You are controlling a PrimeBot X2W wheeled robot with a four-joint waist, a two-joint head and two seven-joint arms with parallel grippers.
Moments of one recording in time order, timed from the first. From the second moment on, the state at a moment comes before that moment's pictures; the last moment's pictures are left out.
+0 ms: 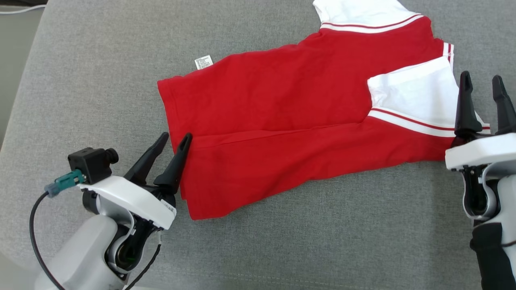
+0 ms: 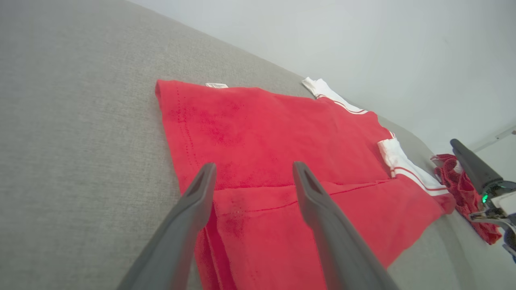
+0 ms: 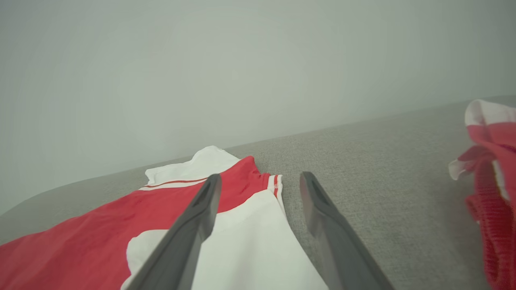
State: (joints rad) left arm -0.45 0.39 -0.61 0.29 -1.08 -0.09 -0.15; right arm -0.55 -0.15 -0.05 0.48 0.38 0.13 -0.25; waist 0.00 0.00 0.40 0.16
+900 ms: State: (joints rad) left arm -0.05 0.50 -0.62 -0.08 -0.81 0.39 -0.22; right arm 0.04 -0.05 -0.10 0.07 0.13 0.13 -0.25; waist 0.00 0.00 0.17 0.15
